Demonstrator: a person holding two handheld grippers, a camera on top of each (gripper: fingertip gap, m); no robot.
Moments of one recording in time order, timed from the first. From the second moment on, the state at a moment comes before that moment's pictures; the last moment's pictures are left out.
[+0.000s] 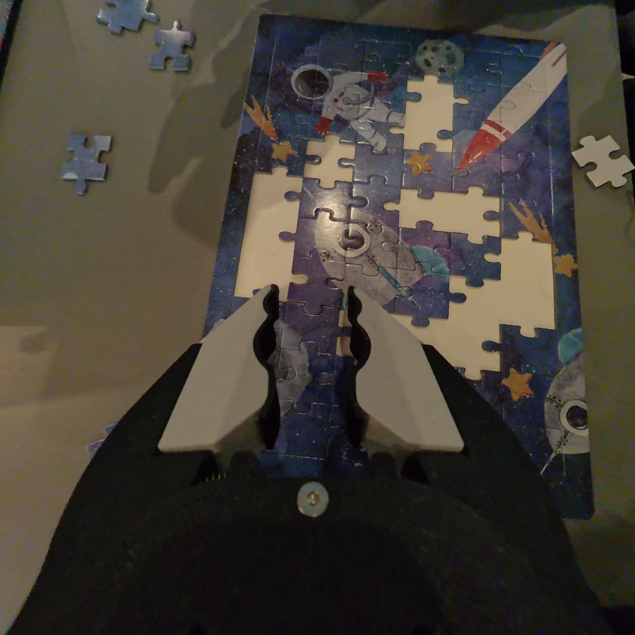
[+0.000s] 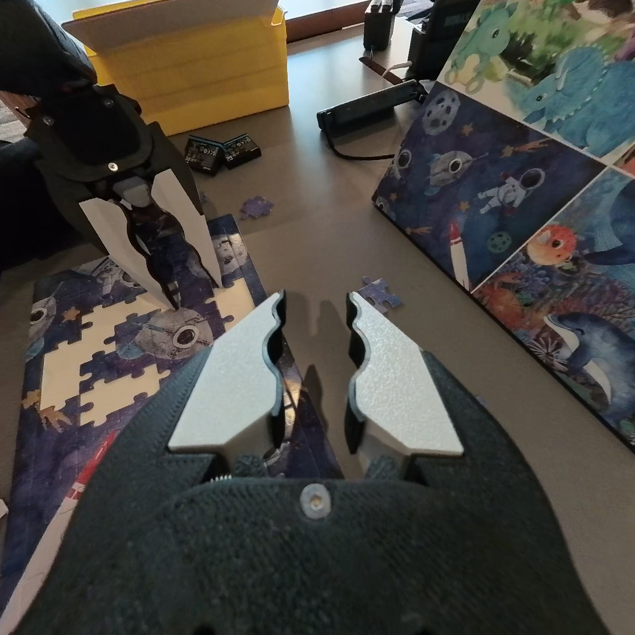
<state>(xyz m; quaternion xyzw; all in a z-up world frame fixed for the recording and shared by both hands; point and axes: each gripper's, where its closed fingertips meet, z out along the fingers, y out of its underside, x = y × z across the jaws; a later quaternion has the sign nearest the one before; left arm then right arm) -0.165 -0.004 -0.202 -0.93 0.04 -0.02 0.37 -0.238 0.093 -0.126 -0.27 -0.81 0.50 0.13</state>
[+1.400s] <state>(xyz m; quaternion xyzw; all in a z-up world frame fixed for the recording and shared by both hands) -0.164 -0.004 -0.204 -0.93 0.03 -0.03 0.37 -0.163 0.002 -0.199 -0.13 -0.91 0.40 0.00</state>
